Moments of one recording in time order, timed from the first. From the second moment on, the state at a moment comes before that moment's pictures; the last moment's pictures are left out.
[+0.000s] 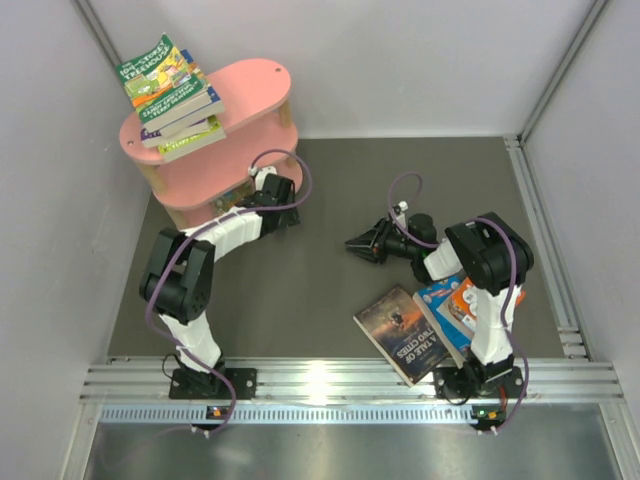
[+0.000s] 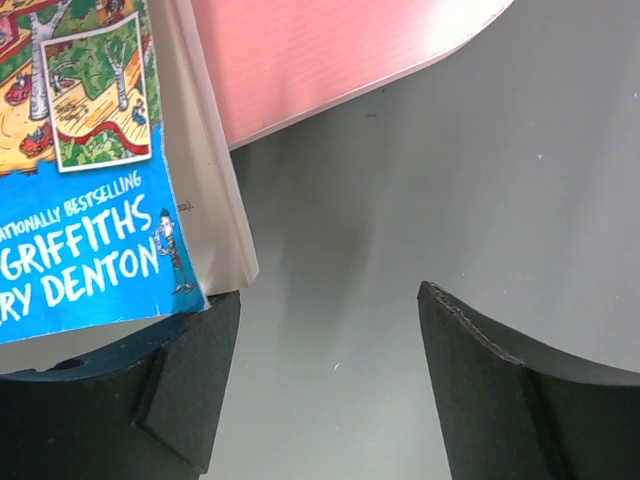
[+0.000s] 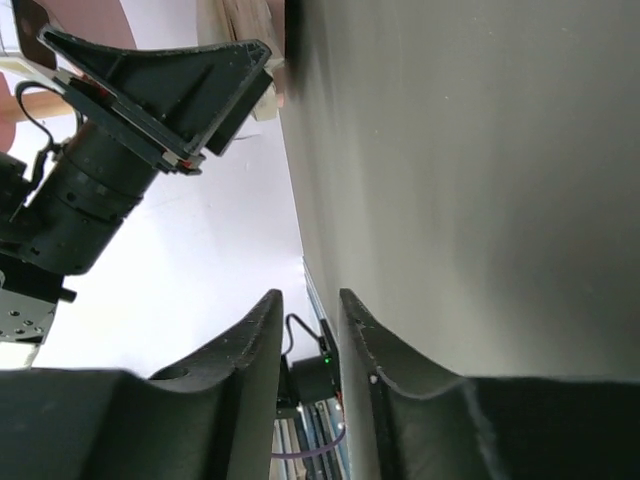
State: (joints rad) left arm -0.40 1.79 1.16 -0.24 -0.36 -0.55; right arm 0.39 2.00 0.68 1.04 -0.71 1.38
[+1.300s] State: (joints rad) left arm -0.56 1.65 1.21 -0.01 -0.30 -0.46; right arm 0.32 1.78 0.55 1.06 -0.75 1.32
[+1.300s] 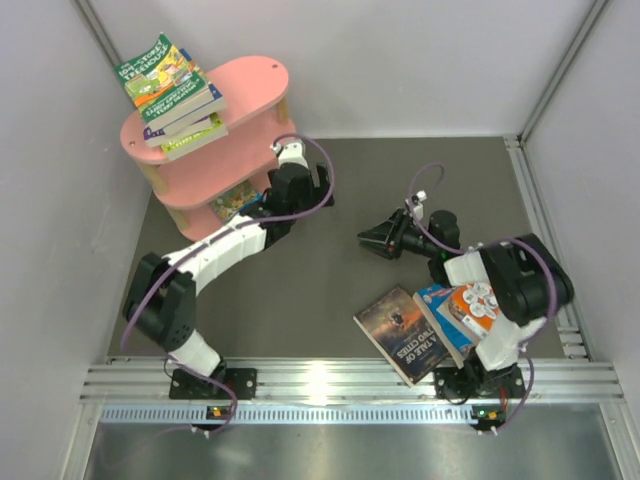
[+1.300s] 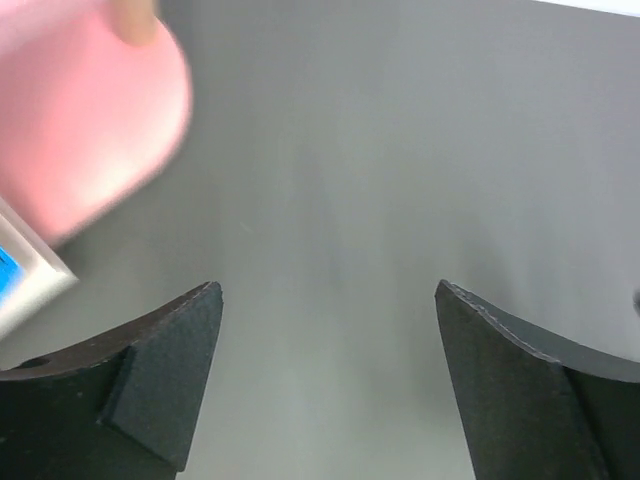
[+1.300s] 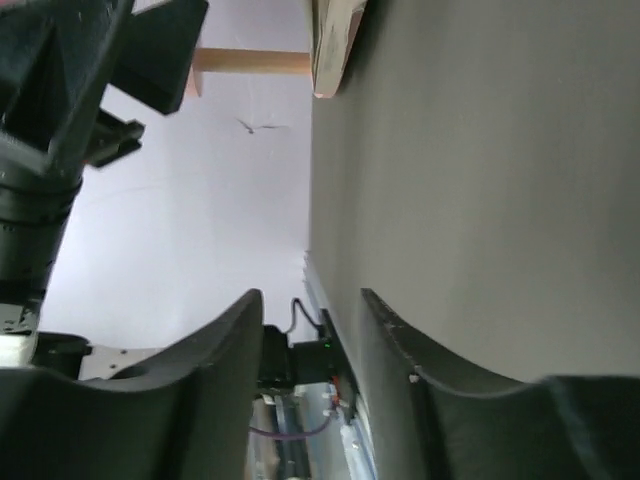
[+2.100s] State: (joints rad) left arm -1.00 1.75 0.99 0.09 0.16 -0.76; right arm -0.45 1.11 0.71 -0.62 -0.01 0.57
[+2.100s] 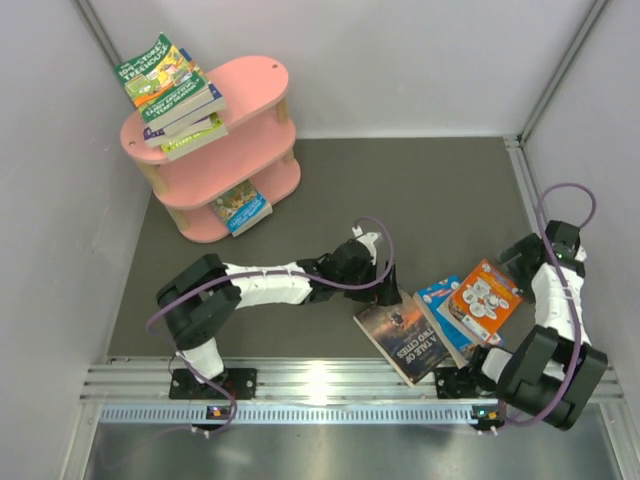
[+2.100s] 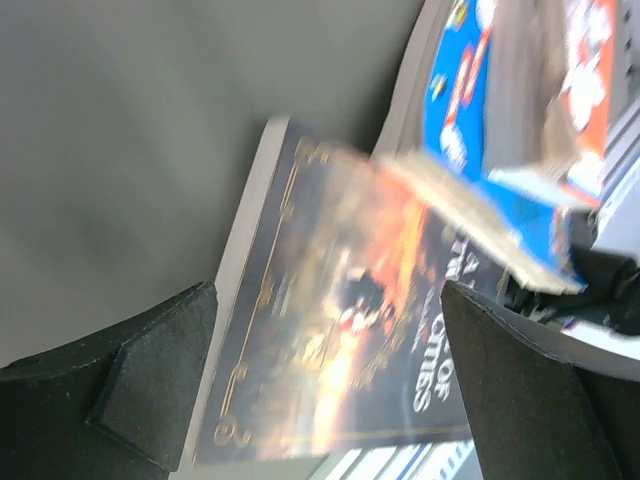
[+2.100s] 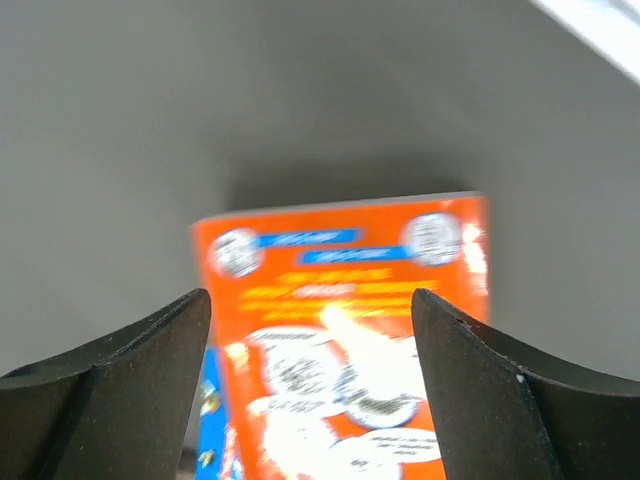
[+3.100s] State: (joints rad) left arm -1.01 1.61 0.75 0.13 0.11 -0.82; right arm -0.27 1.18 0.41 -0.10 -0.16 0.83
